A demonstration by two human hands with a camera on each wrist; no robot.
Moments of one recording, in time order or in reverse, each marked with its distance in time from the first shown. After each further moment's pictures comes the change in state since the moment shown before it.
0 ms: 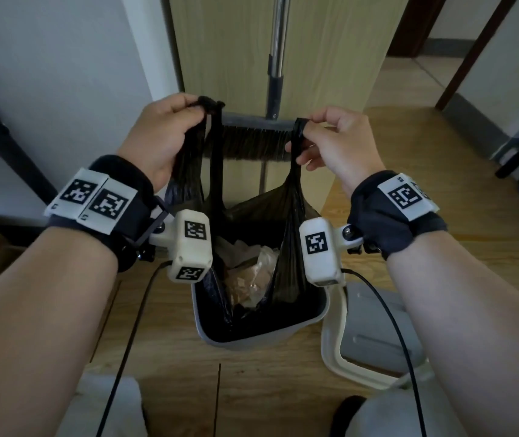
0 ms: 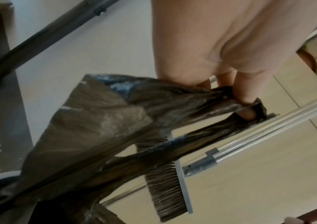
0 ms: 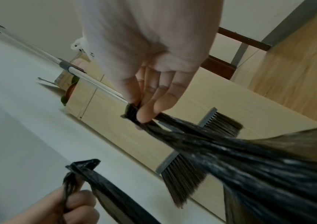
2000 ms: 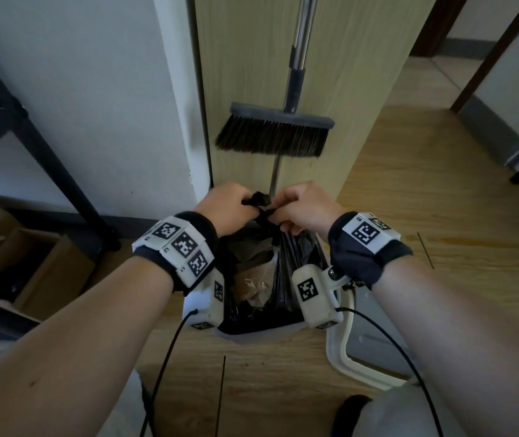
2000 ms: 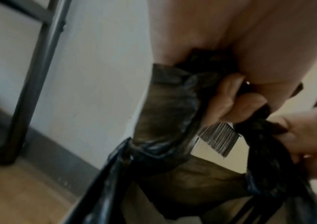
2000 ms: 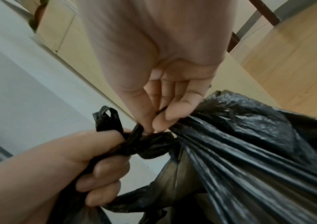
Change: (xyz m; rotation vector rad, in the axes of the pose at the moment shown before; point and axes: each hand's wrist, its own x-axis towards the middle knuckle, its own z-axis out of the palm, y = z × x) left_hand -0.031 -0.071 0.024 0.842 -0.322 -0.125; right_hand -0.019 0.062 0.047 -0.327 -0.409 0.294
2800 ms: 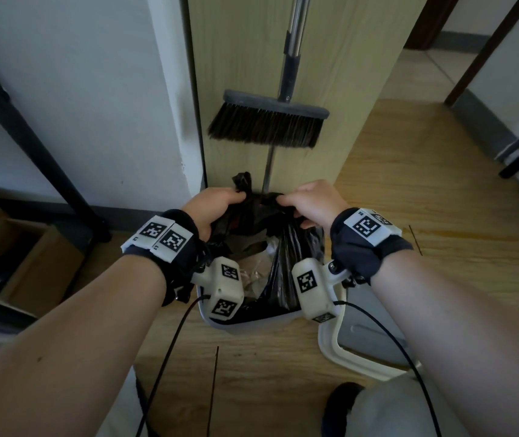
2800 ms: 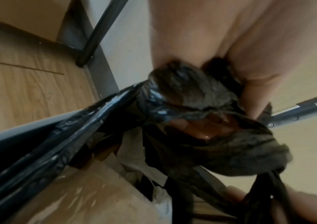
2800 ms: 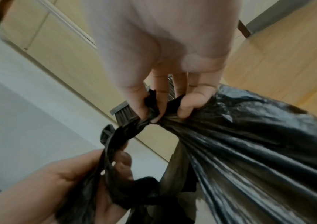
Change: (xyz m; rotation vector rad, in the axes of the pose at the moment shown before) left_hand 0.001 -0.014 0.013 -0.922 -0.096 -0.402; right_hand -0.005 0.013 -0.008 0.017 0.150 0.136
